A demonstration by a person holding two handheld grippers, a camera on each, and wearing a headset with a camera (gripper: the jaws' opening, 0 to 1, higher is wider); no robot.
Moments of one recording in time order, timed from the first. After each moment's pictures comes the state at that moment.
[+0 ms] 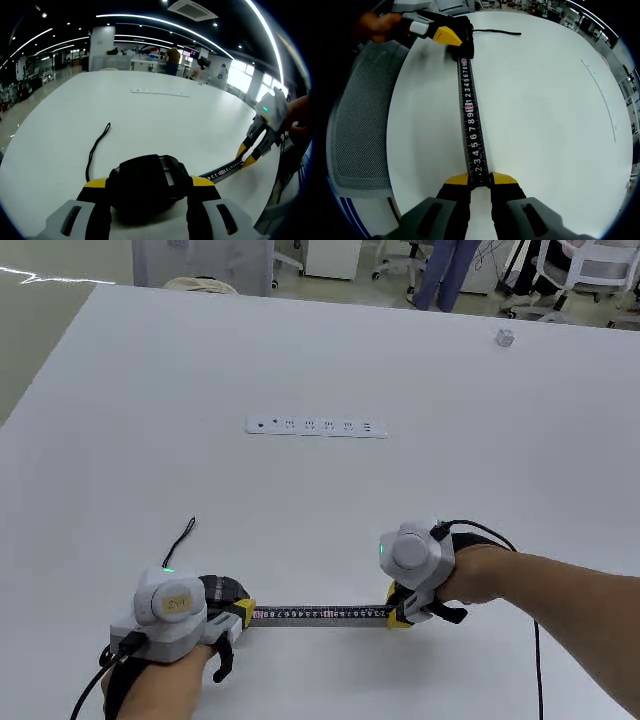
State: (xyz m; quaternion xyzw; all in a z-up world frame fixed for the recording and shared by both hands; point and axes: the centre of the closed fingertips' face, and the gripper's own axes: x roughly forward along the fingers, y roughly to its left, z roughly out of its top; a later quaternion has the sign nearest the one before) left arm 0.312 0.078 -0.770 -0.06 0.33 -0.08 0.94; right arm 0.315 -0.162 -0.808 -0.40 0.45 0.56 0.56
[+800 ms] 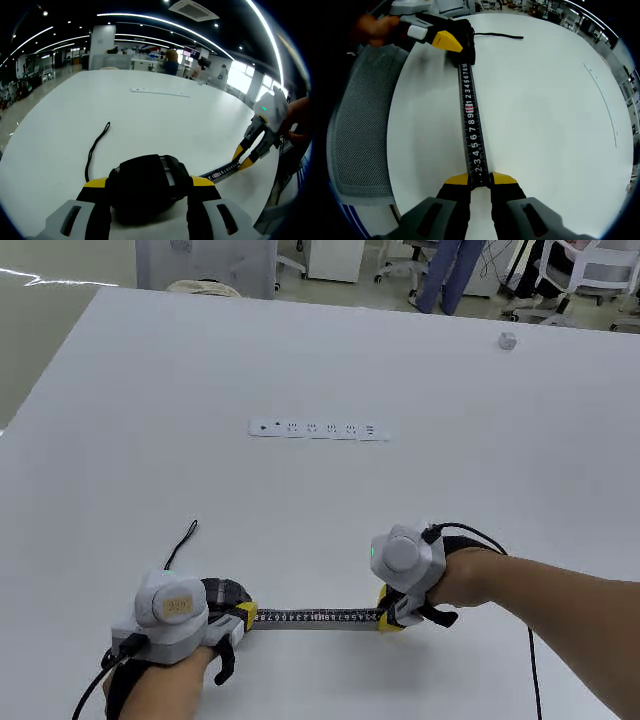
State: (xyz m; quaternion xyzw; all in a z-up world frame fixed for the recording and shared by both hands) left arm 0.311 0.076 -0.770 -0.06 0.33 -0.08 0.94; right arm 0.315 -0.145 -0.808 -0.40 0.45 0.57 0.57
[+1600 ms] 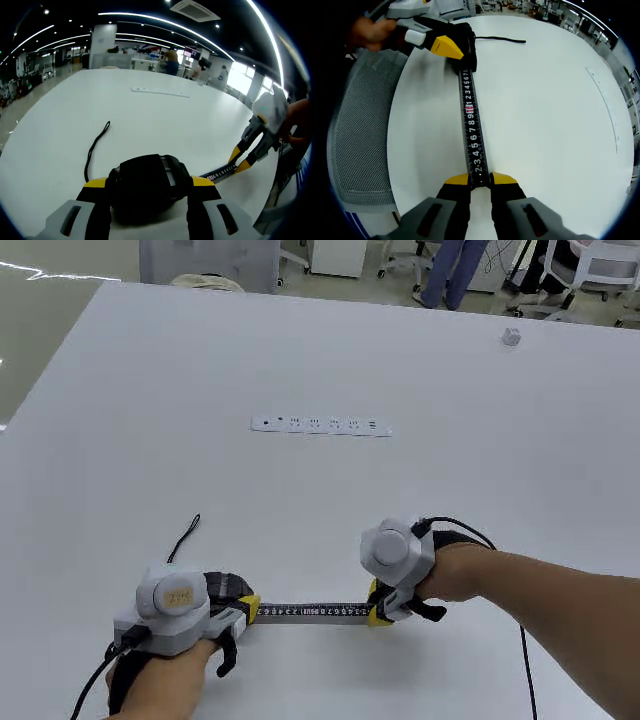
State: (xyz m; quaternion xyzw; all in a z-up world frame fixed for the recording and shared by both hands) left arm 0.311 0.076 -0.771 -0.07 0.34 -0.08 0.94; right arm 0.313 -0.128 -0.809 -0.39 0.44 0.57 0.57
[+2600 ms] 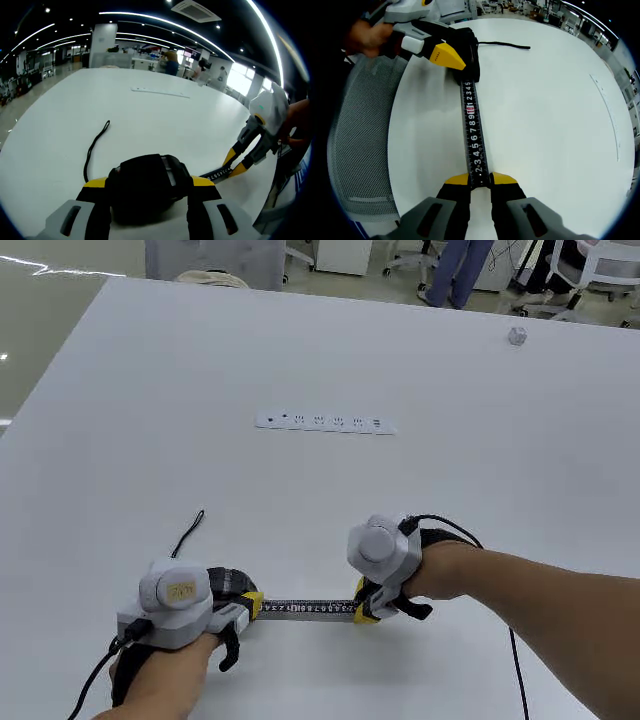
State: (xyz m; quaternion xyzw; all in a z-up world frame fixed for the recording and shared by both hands) left arm 0.312 0.076 -0.772 -0.08 0.34 -0.08 0.93; right arm 0.310 -0.103 -0.810 -0.39 0.44 0.58 0.57
